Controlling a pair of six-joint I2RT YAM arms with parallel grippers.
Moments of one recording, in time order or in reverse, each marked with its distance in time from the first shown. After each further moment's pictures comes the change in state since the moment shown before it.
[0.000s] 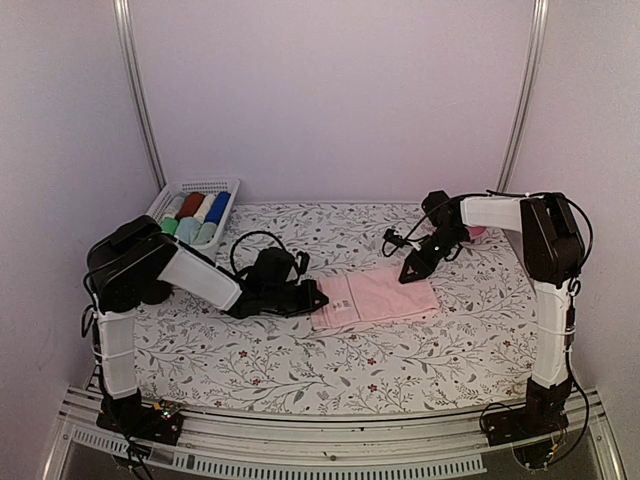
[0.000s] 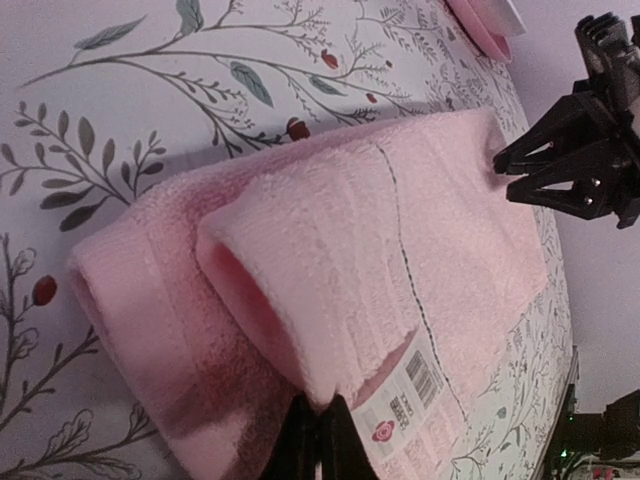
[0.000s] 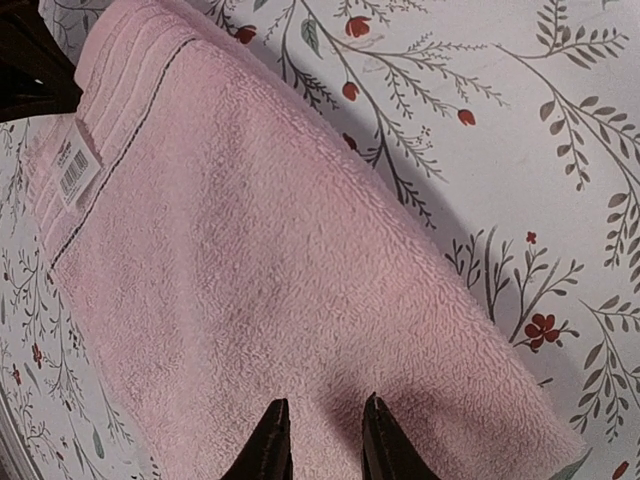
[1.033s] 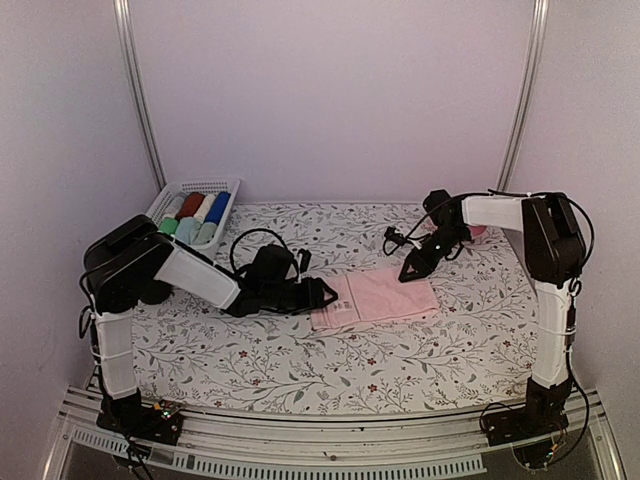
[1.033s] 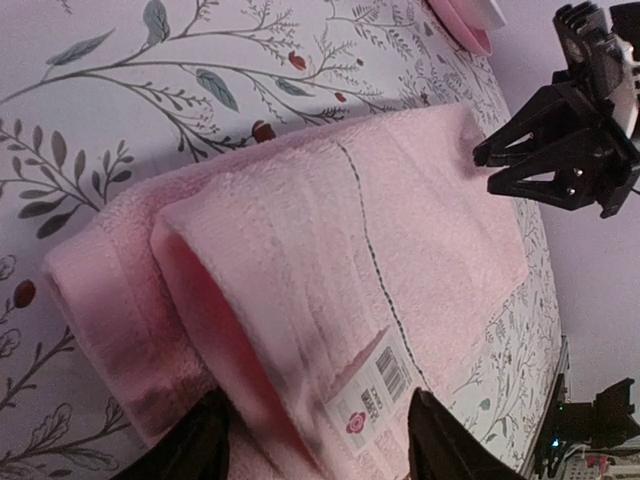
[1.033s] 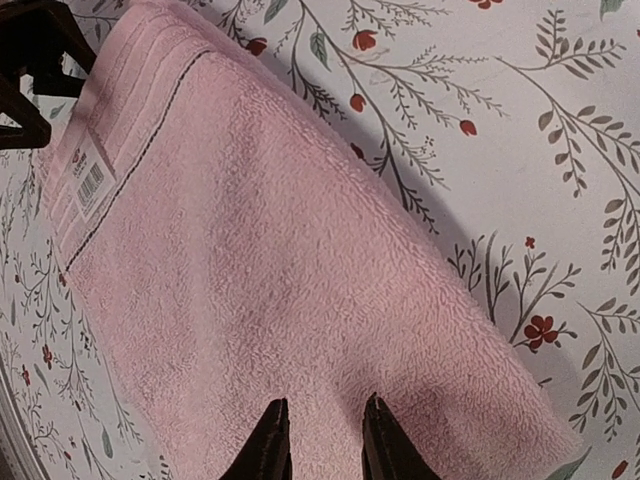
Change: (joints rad) left arm 0.001 -0.019 0.000 -0.003 0.033 0.015; right arm -0.008 -0.009 0.000 -0.003 -0.029 0.000
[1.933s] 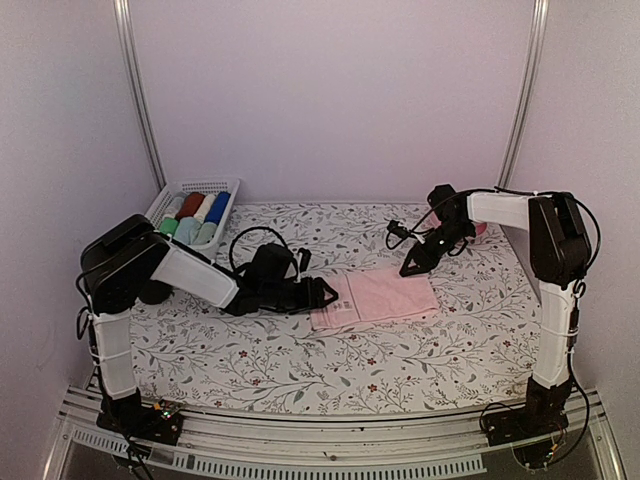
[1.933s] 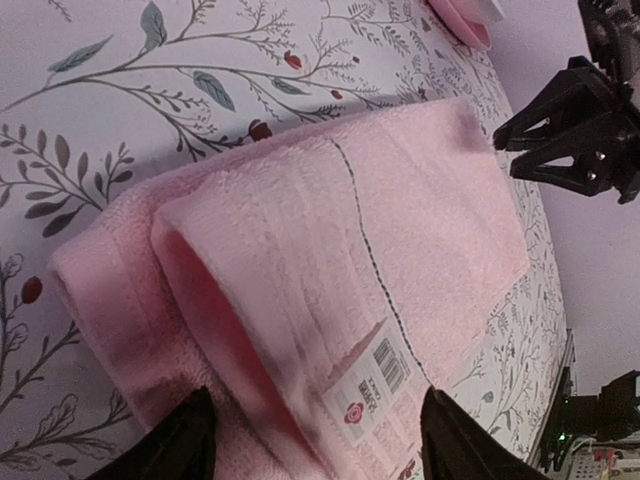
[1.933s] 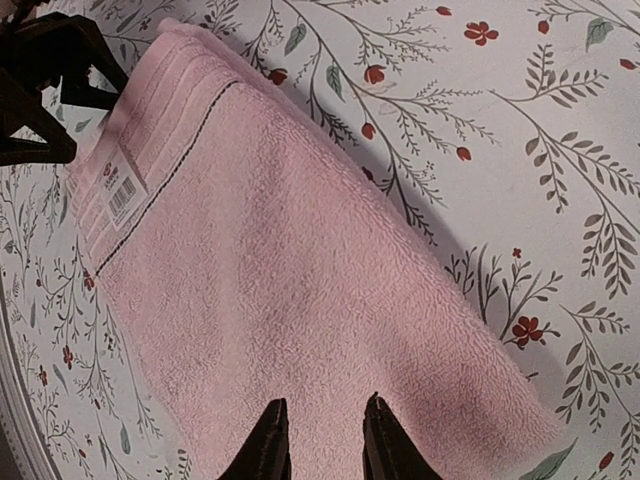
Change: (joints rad) left arm 0.000 -0.019 -0.001 -0.029 -0.001 0.026; right arm -0.016 -0.032 0.000 -0.008 -0.042 -0.004
